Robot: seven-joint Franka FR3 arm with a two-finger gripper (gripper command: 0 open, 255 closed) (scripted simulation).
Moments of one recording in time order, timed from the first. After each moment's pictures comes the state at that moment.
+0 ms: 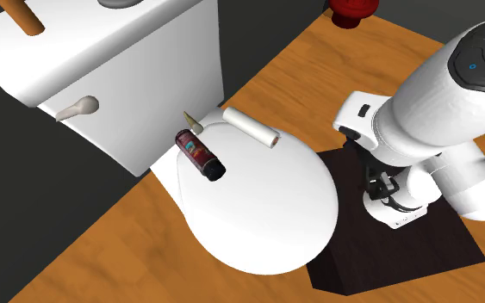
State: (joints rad) arm -0.02 -0.75 0.04 -2.41 -0.12 1.51 0.02
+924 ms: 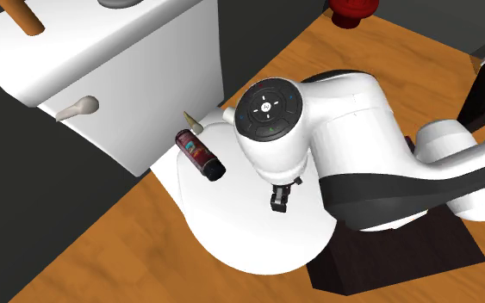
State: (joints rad) arm -0.13 -0.22 0.08 -2.11 -0.09 1.64 0.38
